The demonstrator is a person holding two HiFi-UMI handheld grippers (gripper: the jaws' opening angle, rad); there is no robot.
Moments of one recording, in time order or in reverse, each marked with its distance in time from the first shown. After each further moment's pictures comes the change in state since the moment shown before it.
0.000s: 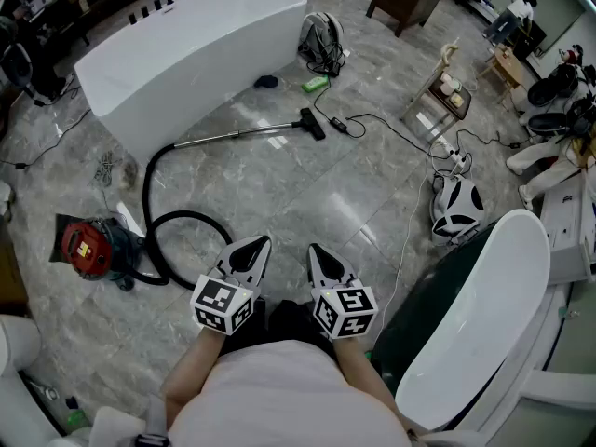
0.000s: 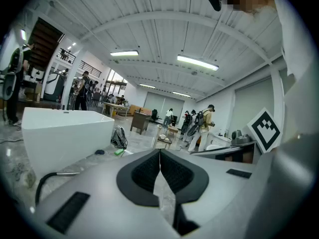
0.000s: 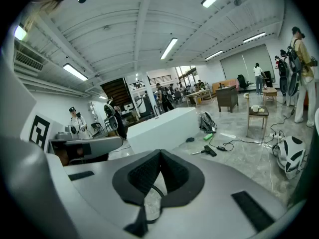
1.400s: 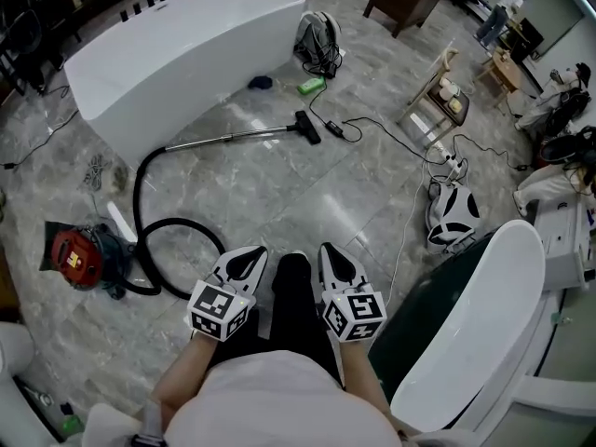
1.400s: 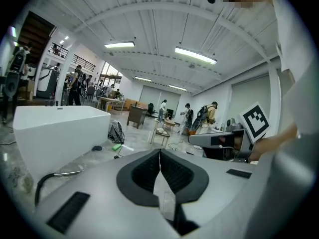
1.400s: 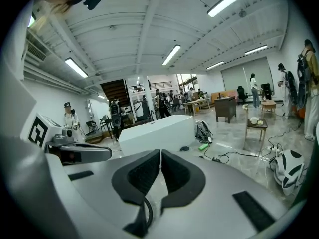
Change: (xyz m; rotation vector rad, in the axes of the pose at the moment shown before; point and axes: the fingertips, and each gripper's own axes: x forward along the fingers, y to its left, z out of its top) left arm 0.035 0.034 -0.019 0.020 0.080 -0.054; right arm 0.038 -0.044 0.026 -0.080 -0.075 -0.047
